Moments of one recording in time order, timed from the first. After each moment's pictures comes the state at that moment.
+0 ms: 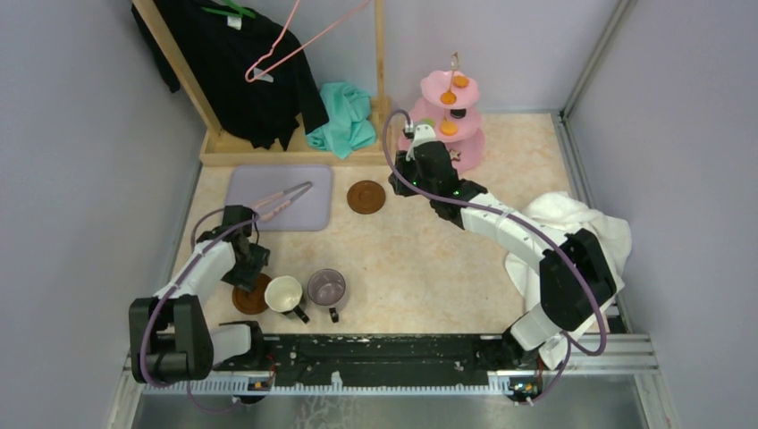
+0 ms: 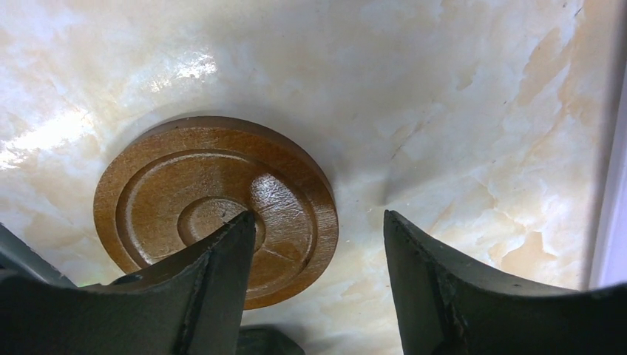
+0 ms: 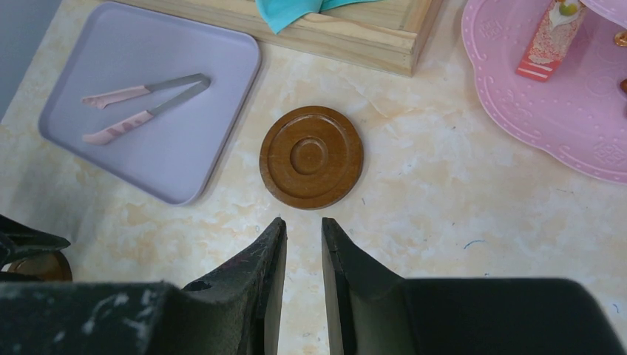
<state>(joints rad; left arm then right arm) 0.04 1.21 0.61 -0.73 -0.29 -1.18 0.64 1.53 1.13 -0.04 0.06 0.34</state>
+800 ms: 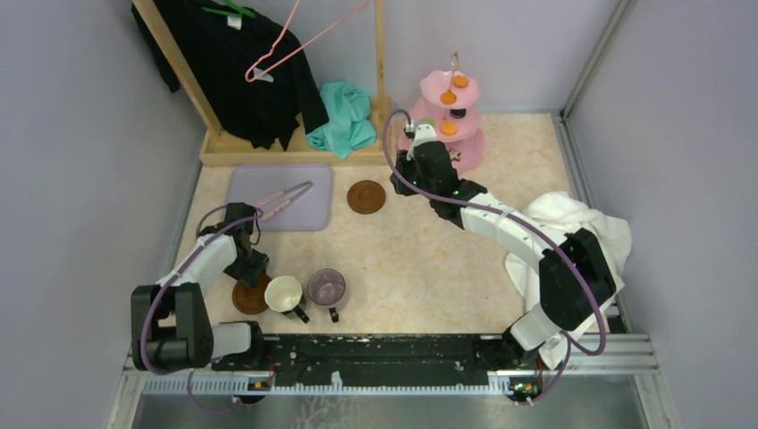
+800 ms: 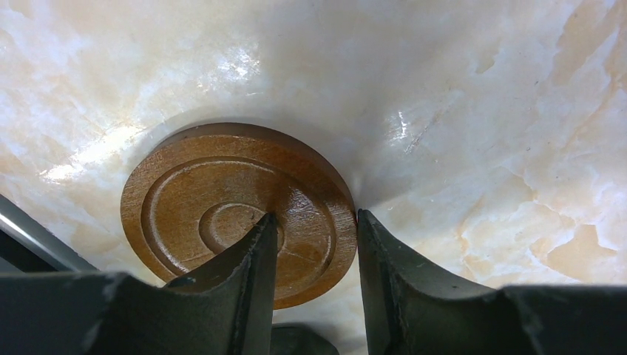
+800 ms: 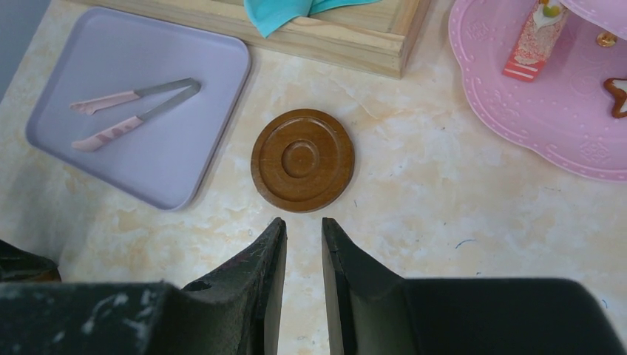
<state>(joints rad) 0.03 1.28 0.61 -0.74 -0.27 -1.05 0.64 1.53 1.13 -0.04 0.09 0.34</state>
